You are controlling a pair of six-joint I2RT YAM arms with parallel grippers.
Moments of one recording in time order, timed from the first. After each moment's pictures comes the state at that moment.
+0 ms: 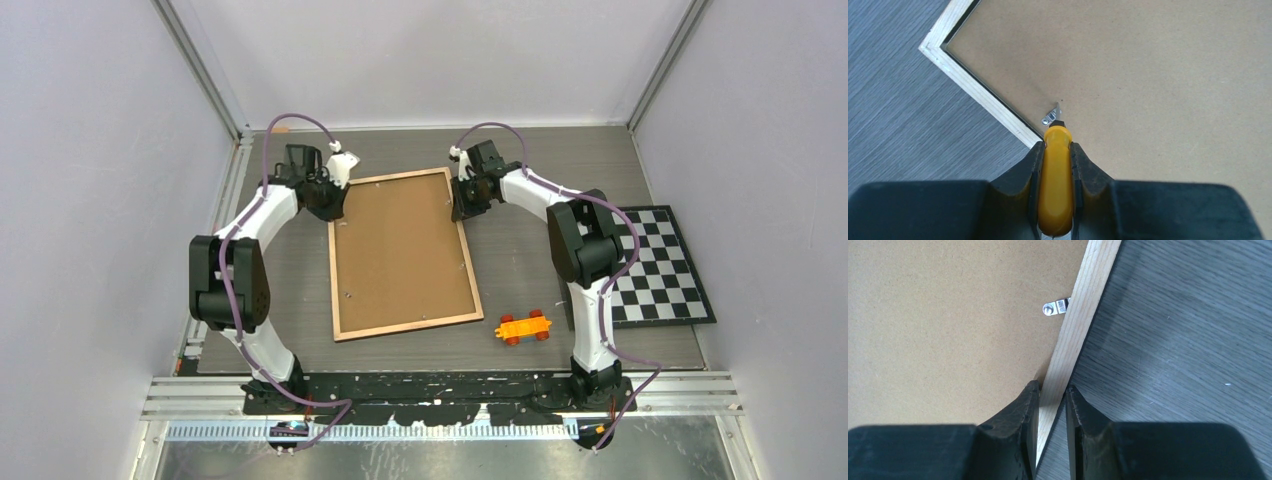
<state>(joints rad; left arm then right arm) -0.10 1.73 1.27 -0.49 0.31 0.49 0.42 2.15 1.60 -0.45 -0.25 0.09</state>
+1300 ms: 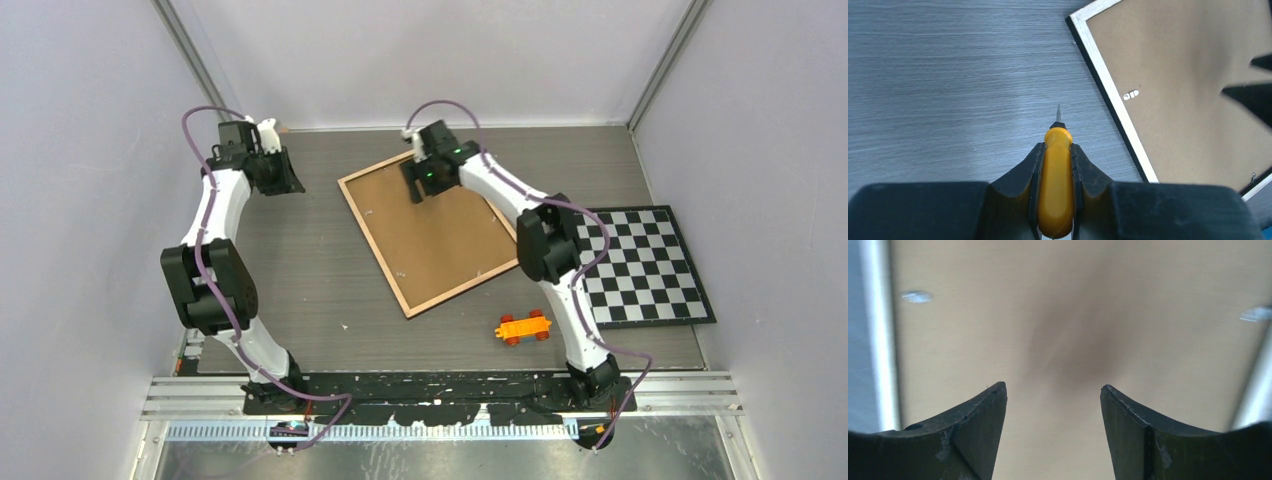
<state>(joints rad) 0.15 1.72 1.48 -0.63 0.36 0.00 0.54 2.37 2.13 -0.67 -0.07 0.02</state>
